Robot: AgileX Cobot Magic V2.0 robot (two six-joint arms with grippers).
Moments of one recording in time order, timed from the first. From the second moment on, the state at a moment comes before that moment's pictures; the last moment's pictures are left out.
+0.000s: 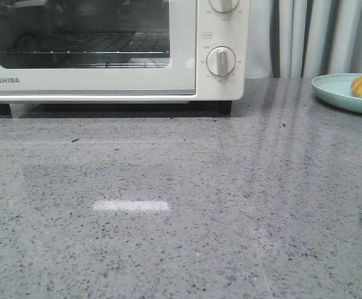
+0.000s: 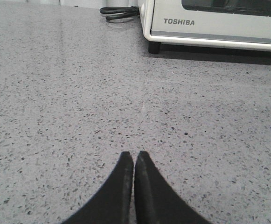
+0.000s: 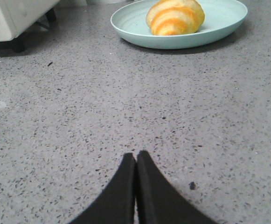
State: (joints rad) left arm -0.04 0.00 0.00 -0.03 0.34 0.04; right arm 0.13 -0.01 0.01 -0.18 0.33 0.25
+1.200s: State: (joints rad) left arm -0.04 0.00 0.00 -0.03 0.34 0.04; right arm 0.13 -0.01 0.01 -0.20 0.32 0.25
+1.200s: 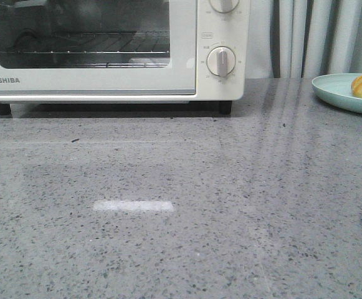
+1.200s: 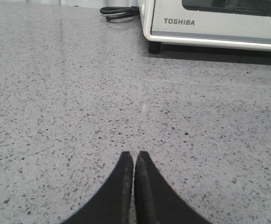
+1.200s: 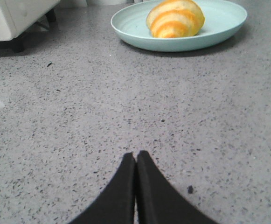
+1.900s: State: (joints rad) left arm -0.04 0.00 0.00 -0.77 0.09 0.04; right arm 0.13 -0.01 0.01 -0.04 -0.11 0.25
